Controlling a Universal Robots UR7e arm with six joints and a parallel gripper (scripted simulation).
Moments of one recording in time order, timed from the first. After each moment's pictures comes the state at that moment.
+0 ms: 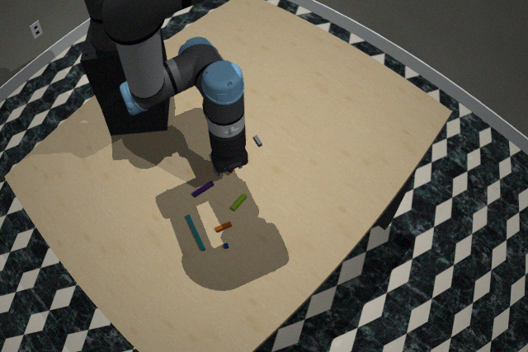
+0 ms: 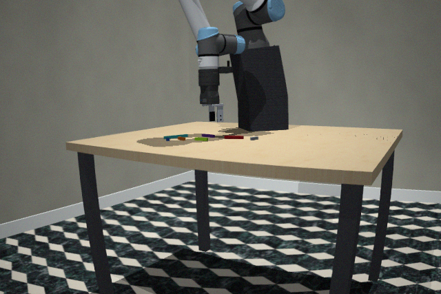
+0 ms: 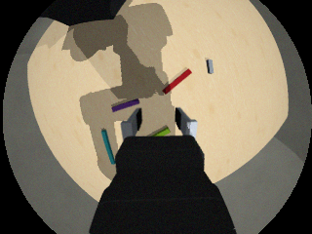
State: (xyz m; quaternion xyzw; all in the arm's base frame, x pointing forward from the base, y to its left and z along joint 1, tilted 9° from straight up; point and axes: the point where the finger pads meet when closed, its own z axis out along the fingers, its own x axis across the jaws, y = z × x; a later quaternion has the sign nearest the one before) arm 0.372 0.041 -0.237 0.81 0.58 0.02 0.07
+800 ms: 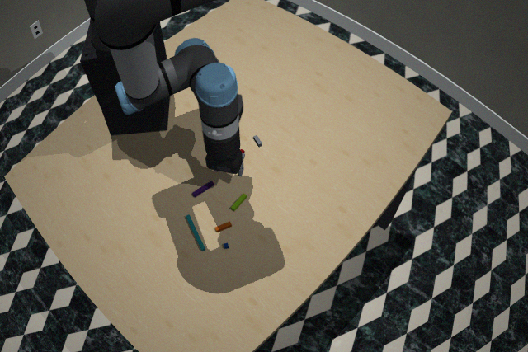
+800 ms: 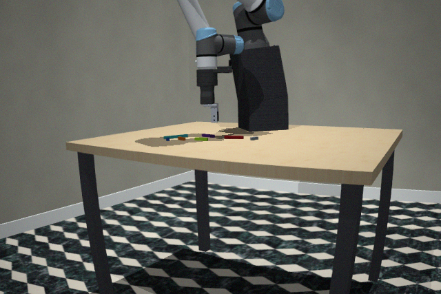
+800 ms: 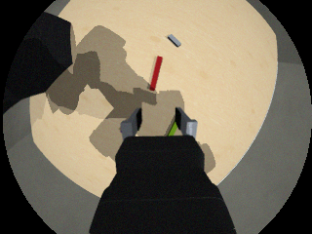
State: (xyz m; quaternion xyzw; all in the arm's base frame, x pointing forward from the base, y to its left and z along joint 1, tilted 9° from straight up) arm 0.378 0.041 -0.237 0.95 0.31 0.04 0.06
